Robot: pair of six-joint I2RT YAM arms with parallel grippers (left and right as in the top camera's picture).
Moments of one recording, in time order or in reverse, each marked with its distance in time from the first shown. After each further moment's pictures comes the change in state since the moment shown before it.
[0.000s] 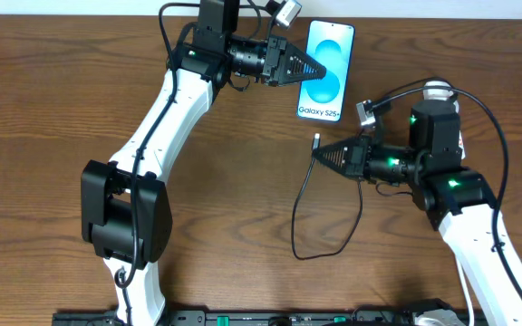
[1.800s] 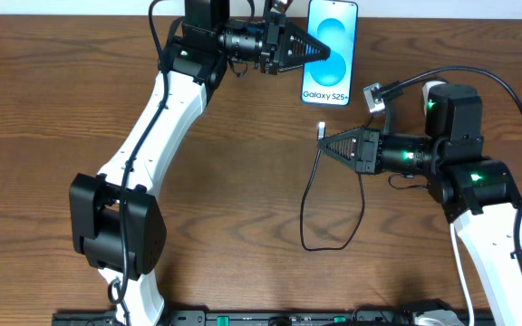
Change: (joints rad) left arm 0.003 -0.066 -0.006 0.275 -0.005 -0.429; right arm -0.022 -0.006 0.167 -0.140 -0.034 -0.173
